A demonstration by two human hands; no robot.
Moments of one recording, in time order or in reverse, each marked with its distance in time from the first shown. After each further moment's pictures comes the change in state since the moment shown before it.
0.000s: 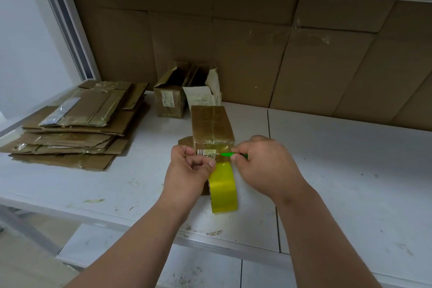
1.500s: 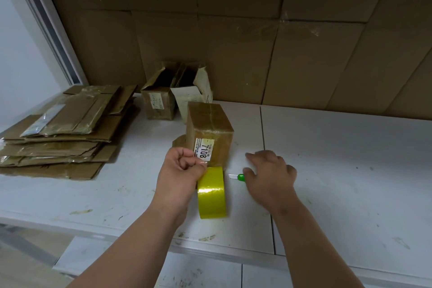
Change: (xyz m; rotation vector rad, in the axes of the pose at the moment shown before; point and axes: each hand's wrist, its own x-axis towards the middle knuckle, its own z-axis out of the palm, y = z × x) left_hand 0.007 0.003 0.012 -0.143 0.016 -0.055; right_hand -0.013 0.045 0.047 -0.040 -0.113 0.390
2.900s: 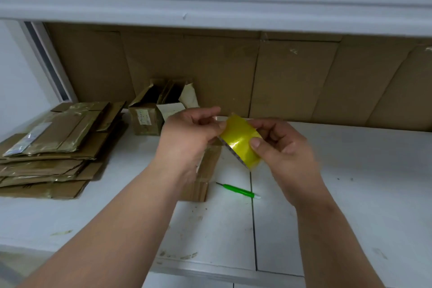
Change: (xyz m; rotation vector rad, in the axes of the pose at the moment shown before) left_hand 0.005 0.097 0.054 -0.001 -0.147 0.265; right_hand -0.009 0.009 -0.092 1.180 0.244 -0.387
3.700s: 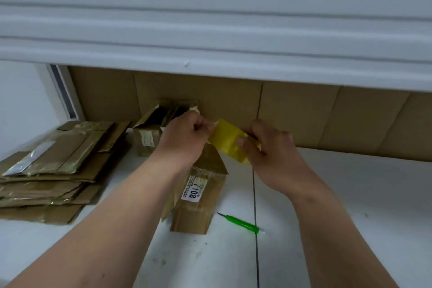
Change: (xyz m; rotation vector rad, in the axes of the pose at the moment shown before) left_hand 0.045 0.018 -0.012 0.383 -0.032 0.110; right_hand 0.064 -0.009 0.005 -0.708 -0.199 -0.174
